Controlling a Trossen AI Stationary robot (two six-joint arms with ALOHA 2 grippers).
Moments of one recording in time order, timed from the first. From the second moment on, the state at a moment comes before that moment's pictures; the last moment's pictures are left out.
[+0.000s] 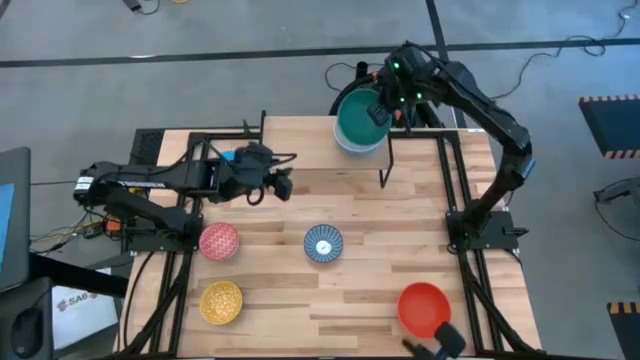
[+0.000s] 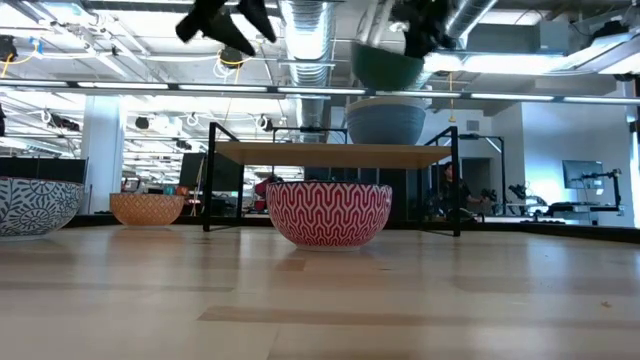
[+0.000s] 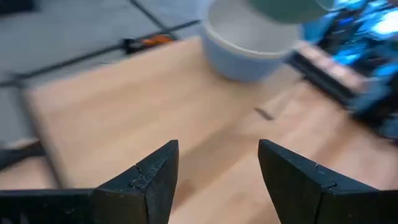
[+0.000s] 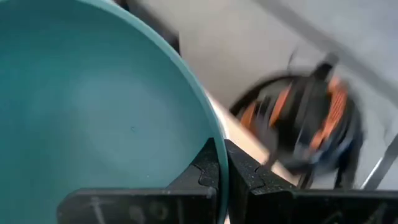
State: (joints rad) left arm 0.00 1.23 1.18 -0.51 -0.66 -0.61; right arm -0.69 1.65 1.96 -1.18 0.09 0.06
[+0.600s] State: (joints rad) left arm 0.00 1.25 1.10 -0.40 -0.50 -0.58; right arm -0.81 1.76 1.95 -1.22 -0.16 0.13
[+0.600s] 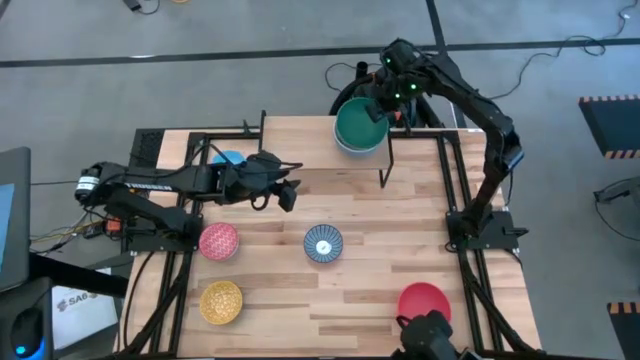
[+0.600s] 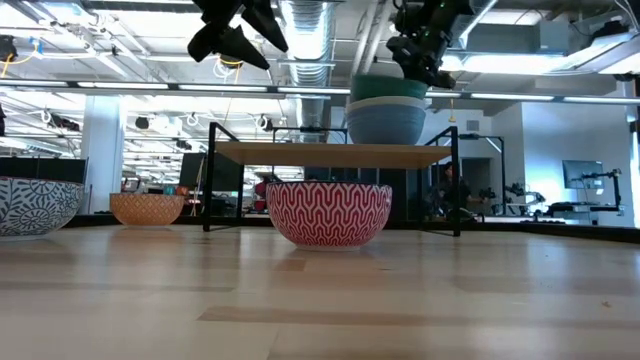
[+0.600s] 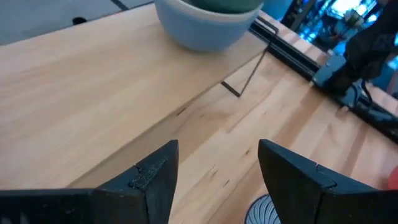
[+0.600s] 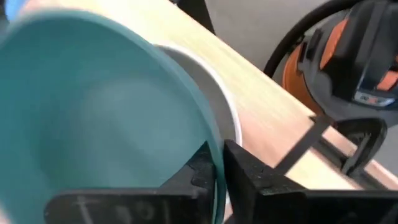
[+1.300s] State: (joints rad) left arm 0.12 1.19 1.10 -0.54 -0.37 -0.44; right arm -0.80 1.67 1.96 -1.01 -0.10 0.23
